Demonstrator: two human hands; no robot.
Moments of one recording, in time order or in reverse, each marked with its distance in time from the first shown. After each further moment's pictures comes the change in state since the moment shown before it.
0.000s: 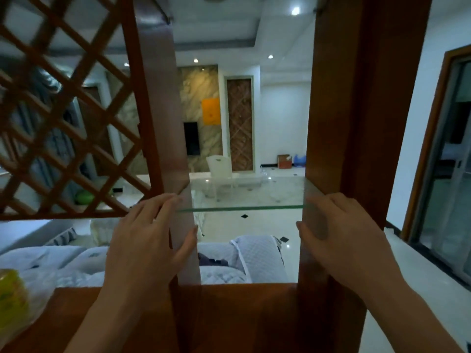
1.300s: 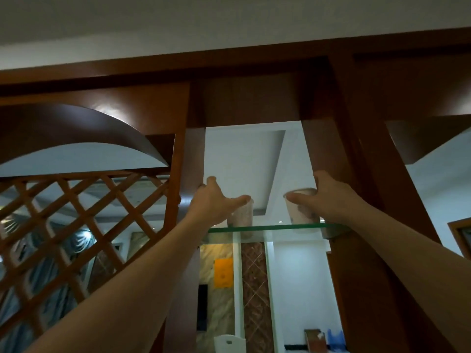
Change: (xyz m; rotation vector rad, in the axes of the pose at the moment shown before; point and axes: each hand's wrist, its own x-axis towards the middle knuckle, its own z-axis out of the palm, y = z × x) left_hand 0.420 0.032 -0.140 -0.437 0.180 -0.140; right_hand 0.382 -0.073 -0.185 0.252 0.256 -0.040
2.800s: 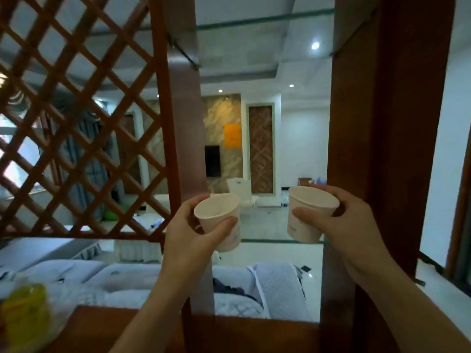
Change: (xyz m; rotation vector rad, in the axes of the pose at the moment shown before) left_hand -0.383 -0.099 0.060 -0.615 -0.006 -0.305; right_hand -0.346 0.093 0.097 0.834 -0.137 0.256
